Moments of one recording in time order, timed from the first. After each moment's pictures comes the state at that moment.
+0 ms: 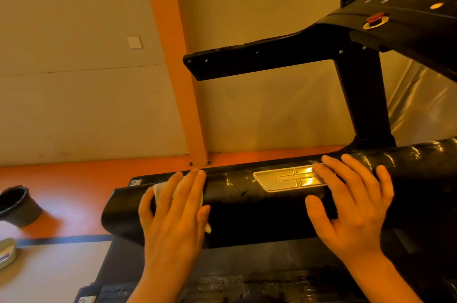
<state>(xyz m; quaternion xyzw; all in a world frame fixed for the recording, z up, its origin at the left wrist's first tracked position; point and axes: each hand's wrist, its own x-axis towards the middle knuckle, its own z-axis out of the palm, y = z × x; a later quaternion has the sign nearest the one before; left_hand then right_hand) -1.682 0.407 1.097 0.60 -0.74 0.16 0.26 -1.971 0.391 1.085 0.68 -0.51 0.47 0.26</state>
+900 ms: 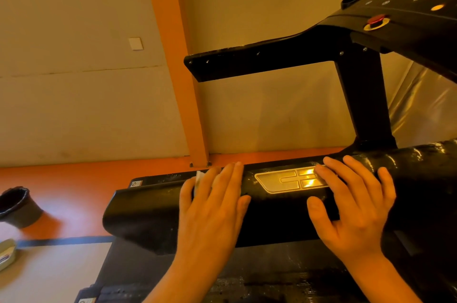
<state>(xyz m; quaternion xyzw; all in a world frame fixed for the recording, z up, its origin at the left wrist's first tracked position) -1.730 0.400 1.120 0.57 -0.78 0.15 0.22 -1.970 0.390 1.085 0.67 -0.50 0.48 0.26</state>
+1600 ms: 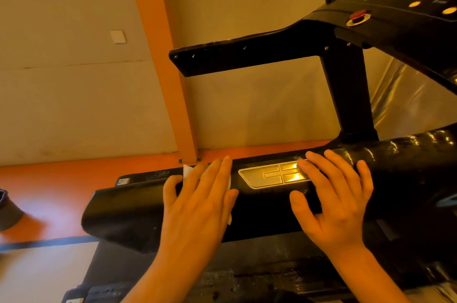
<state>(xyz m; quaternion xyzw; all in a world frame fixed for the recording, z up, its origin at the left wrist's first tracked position) -1.735 0.398 1.128 0.56 -0.79 0.16 0.21 -1.970 0.392 1.085 0.67 -0.51 0.47 0.25</state>
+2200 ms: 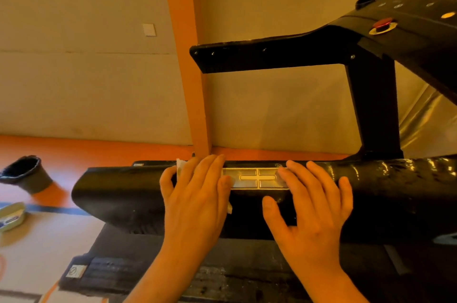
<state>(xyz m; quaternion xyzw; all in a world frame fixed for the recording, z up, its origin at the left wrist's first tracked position) -1.787 0.401 1.122 0.63 -0.70 0.14 0.31 -1.974 0.401 1.096 0.69 -0.53 0.47 0.18</state>
